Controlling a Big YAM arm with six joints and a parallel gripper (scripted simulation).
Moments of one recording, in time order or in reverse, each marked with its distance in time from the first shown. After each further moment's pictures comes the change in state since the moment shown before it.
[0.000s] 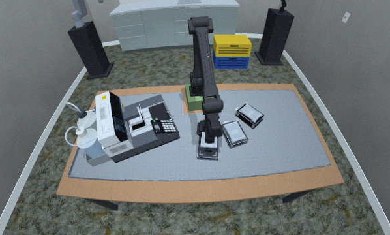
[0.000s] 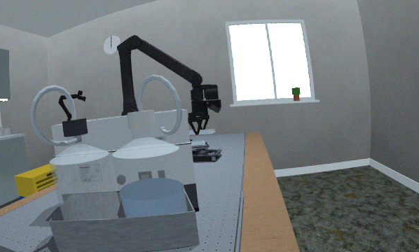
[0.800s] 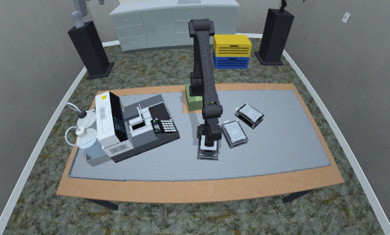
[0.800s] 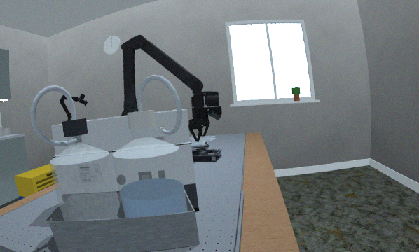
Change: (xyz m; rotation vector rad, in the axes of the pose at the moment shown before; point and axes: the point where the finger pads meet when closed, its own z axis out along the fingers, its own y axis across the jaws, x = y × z) arm 0.001 0.000 0.031 0.002 0.010 0.000
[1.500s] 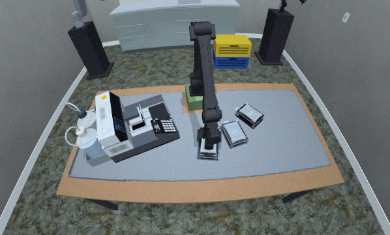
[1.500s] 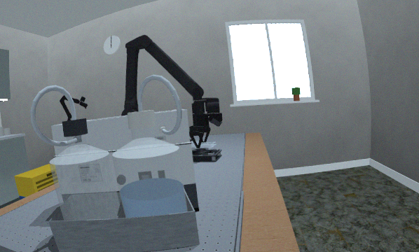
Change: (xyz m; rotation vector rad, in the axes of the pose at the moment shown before) arm -0.001 0.000 0.030 -0.001 -0.005 0.000
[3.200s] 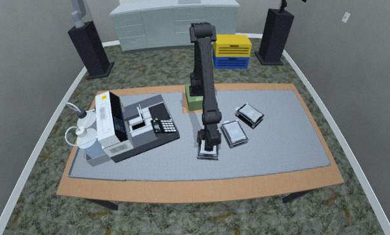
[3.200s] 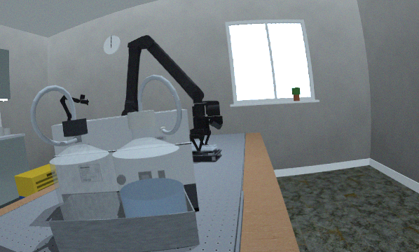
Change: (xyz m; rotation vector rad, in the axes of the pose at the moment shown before) arm -0.002 0.001 0.014 -0.002 -0.007 0.000
